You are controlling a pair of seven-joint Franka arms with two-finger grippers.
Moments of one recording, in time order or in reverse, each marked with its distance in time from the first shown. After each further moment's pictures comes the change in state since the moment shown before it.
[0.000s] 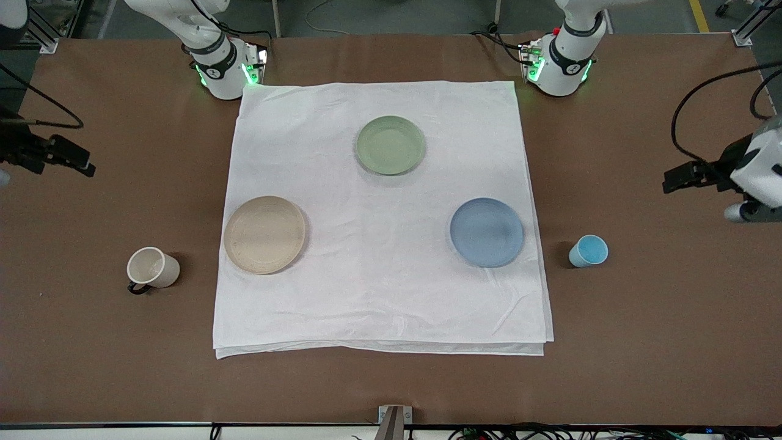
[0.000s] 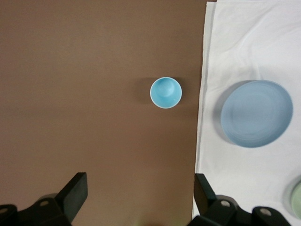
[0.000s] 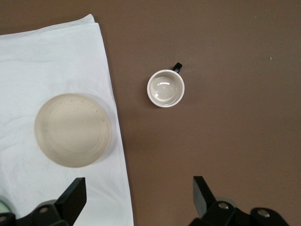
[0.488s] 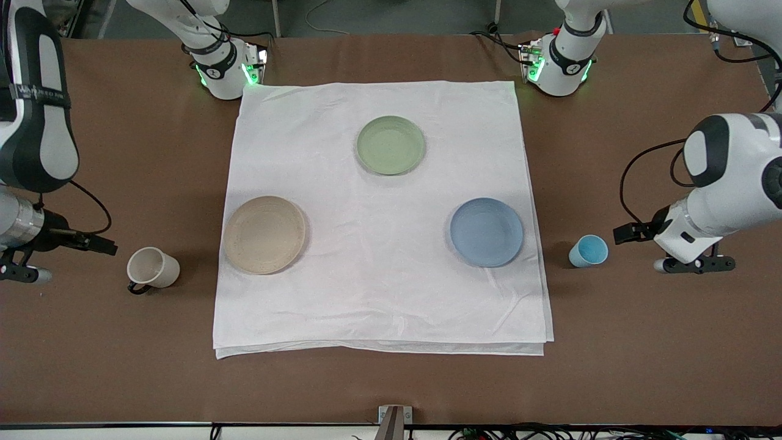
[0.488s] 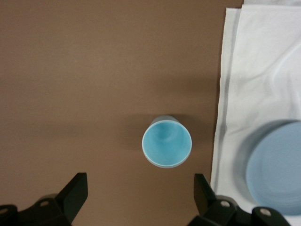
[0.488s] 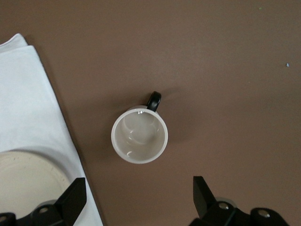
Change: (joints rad) left arm 0.011 0.071 0.000 -0.360 0.000 0.543 -0.013; right arm -0.079 0.333 -0.008 0.017 0.001 0.289 0.060
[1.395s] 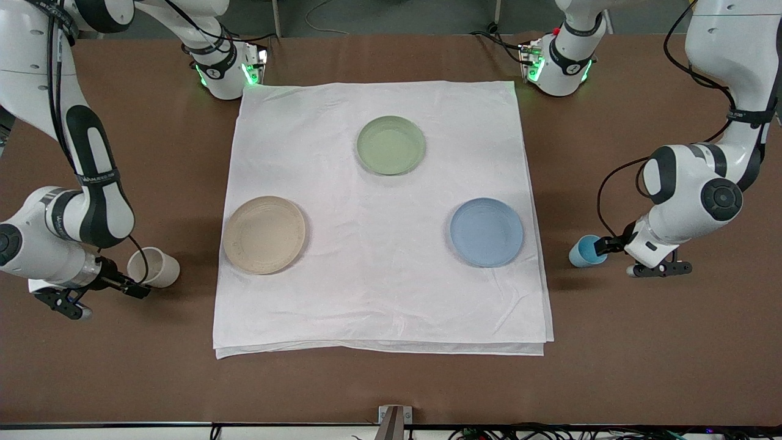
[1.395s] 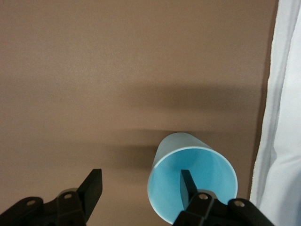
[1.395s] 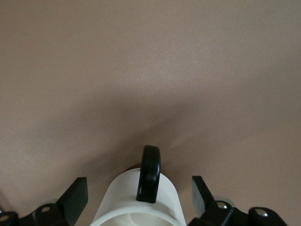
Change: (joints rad) left arm 0.046 0.115 -0.007 -0.158 0.000 0.298 -0.001; right arm -0.018 0.296 0.002 0.018 0.042 0.323 0.207
